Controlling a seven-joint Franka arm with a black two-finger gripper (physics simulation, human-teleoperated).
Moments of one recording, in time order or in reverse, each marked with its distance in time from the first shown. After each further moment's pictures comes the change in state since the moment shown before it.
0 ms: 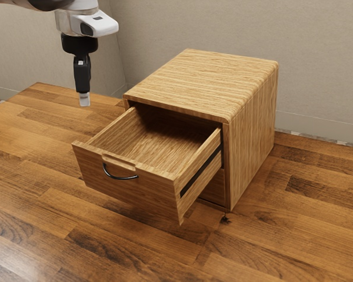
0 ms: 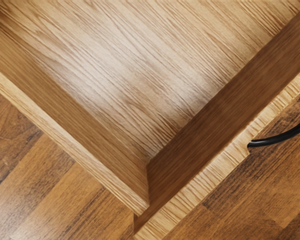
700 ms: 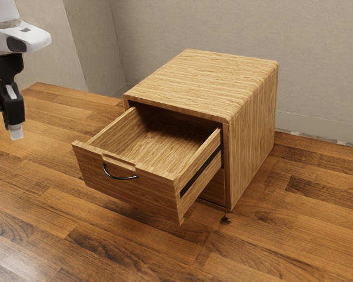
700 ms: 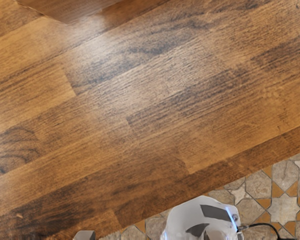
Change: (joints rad) arm 0.157 -0.587 -0.006 -0.510 -0.167 -0.108 -0.302
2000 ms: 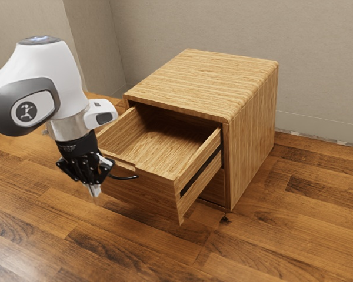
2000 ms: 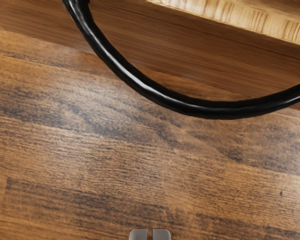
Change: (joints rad) arm -0.368 0.015 0.055 -0.394 -0.095 0.602 -0.855
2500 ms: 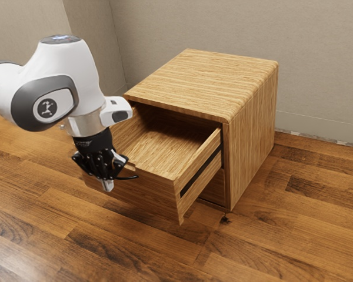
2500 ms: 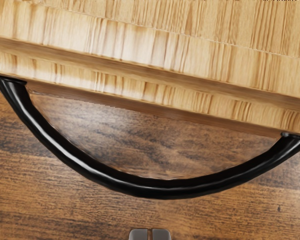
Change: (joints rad) arm -0.013 0.123 -0.008 0.071 0.030 0.049 0.041
